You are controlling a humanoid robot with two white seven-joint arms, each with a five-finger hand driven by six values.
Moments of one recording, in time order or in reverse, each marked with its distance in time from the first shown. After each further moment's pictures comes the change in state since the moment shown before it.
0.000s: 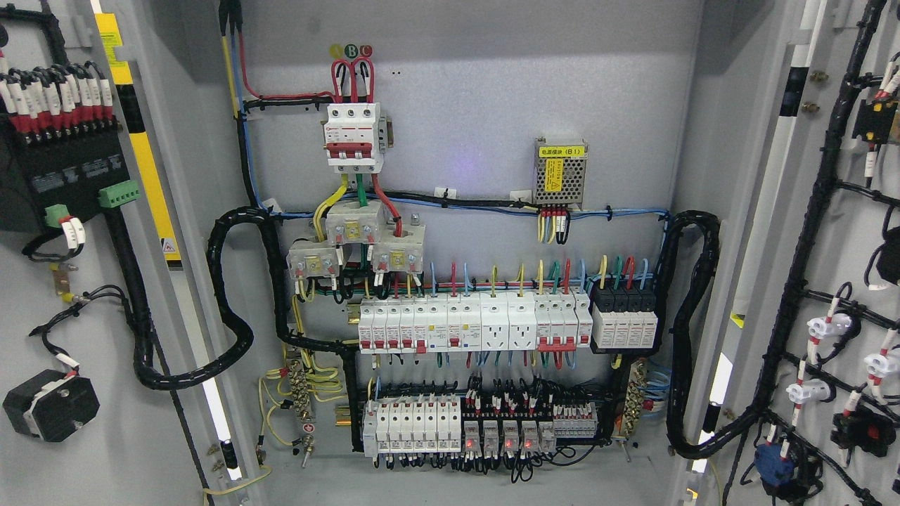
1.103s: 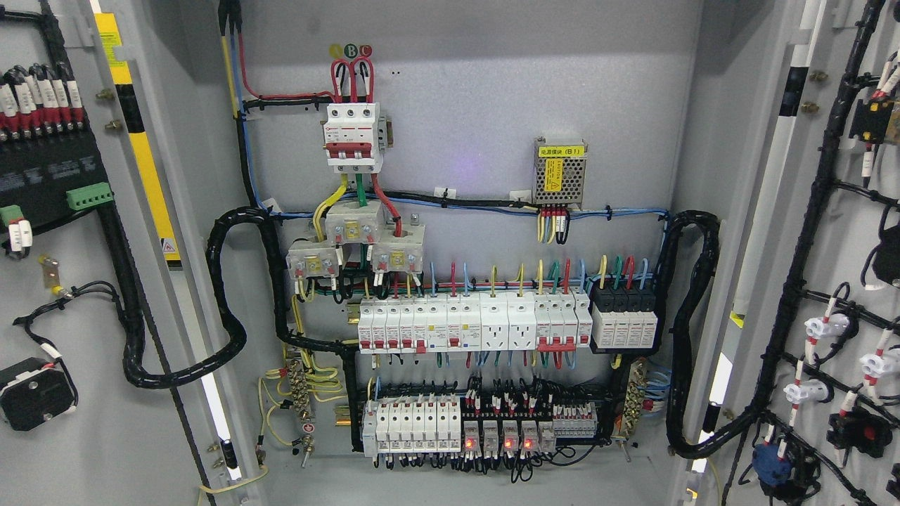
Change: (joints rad) left arm -0.089 0.154 0.037 0.187 0.128 0.071 -0.021; right arm -0.033 -0.027 0.064 -0.001 -0.012 -0.015 0.011
